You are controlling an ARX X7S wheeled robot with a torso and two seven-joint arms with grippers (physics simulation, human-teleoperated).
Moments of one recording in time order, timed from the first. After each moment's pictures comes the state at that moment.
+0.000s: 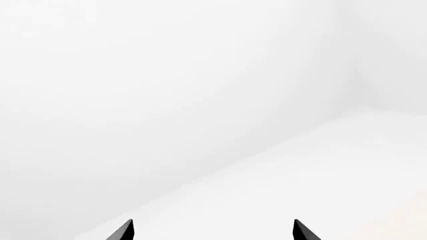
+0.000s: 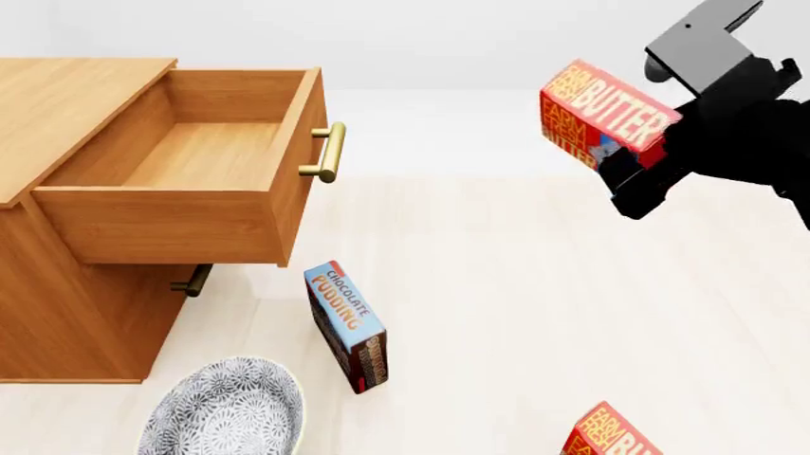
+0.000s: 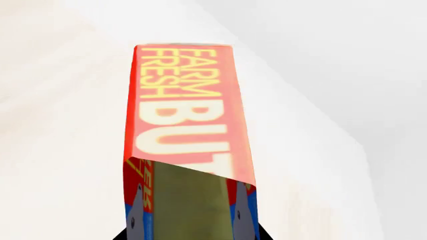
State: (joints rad) left arm -1.91 -0.53 0.88 -0.45 -0.91 -0.87 0.05; right arm 1.47 0.73 -0.78 -0.02 0.41 1.33 -0.42
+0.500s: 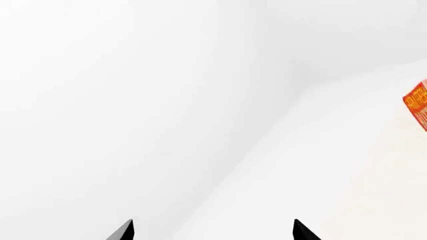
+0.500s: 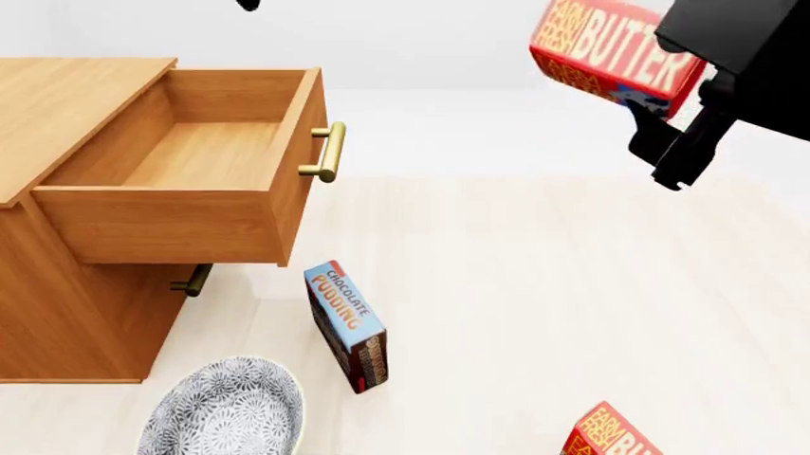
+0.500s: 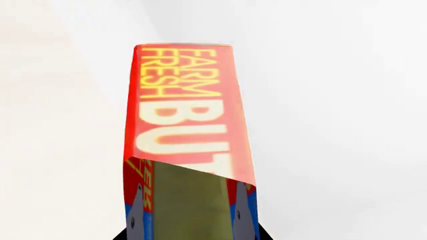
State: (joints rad) left arm -1.89 -0.59 1.04 -0.36 -0.74 -0.61 0.38; right arm 1.63 0.90 -1.00 -0.29 0.25 1.08 -0.51
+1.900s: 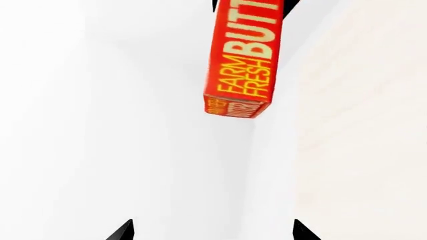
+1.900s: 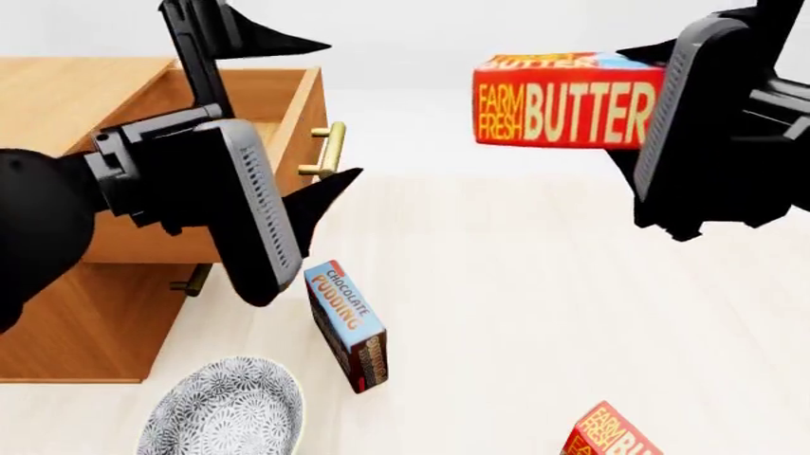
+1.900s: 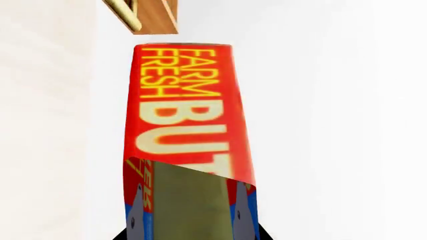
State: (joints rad) left arm -1.52 -0.96 1.20 0.31 -0.39 -0.17 0.31; right arm 1.58 1.17 -1.16 -0.46 0.04 0.44 -0.49
